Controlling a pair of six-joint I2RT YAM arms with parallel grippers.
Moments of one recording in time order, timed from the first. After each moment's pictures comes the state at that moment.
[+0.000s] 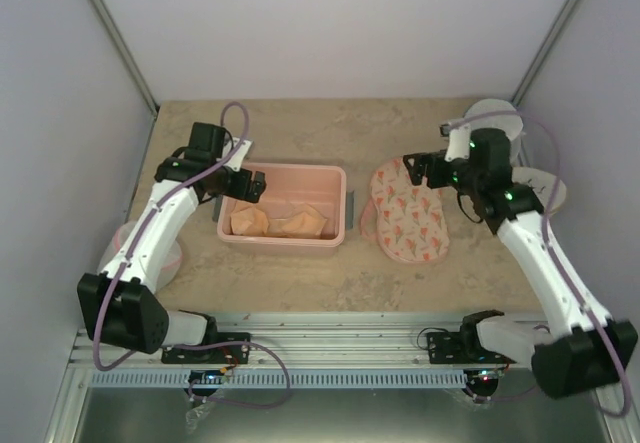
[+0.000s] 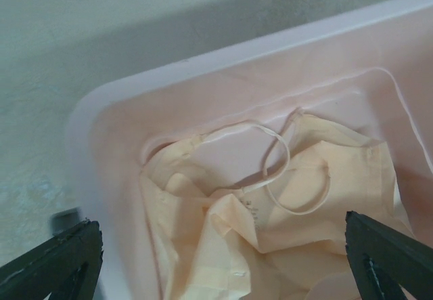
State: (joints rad) left arm -0.21 1.35 1.21 -0.83 0.16 0.11; right arm 0.26 1.21 1.10 -0.52 -0.21 0.17
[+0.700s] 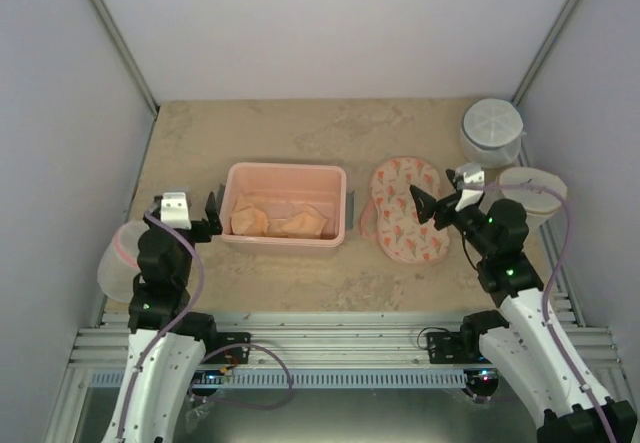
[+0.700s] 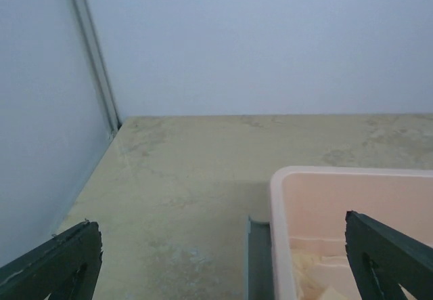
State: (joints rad) left arm -0.09 0.38 0.52 -0.30 -0.12 0.03; right arm 0.22 0.69 0.54 0.03 -0.28 0.06
